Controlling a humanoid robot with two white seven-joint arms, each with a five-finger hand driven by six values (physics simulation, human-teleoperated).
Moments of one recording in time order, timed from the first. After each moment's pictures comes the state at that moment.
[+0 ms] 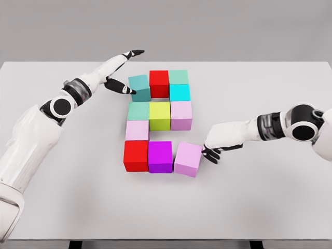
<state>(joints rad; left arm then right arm) -0.75 0.29 -0.56 -0.88 -0.21 -0.34 -0.23 -0.86 -0.75 1.13 -1.42 0.24 -0.61 0.61</state>
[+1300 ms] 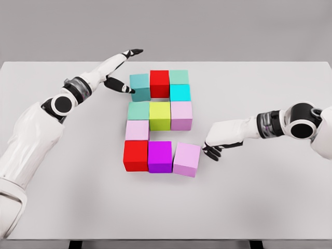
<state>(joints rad) -0.78 0.27 -0.56 -0.82 -0.23 -0.34 -0.23 -0.87 -0.73 1.13 -1.38 0.26 -0.61 0.61</state>
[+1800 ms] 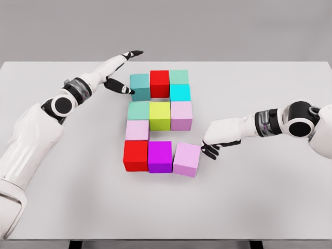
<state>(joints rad) -0.78 0.28 -0.56 -0.83 -0.24 -0.34 -0.23 -0.88 -0.72 1.13 -1.37 0.26 -0.61 0.61</state>
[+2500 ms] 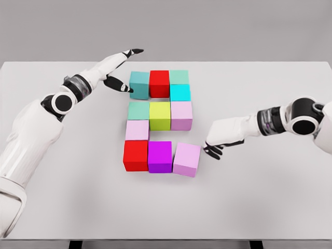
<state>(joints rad) -0.79 0.27 -0.55 -0.83 -0.31 -0.34 -0.23 -0.93 -0.76 1.19 -1.42 0.26 -0.61 0.61</state>
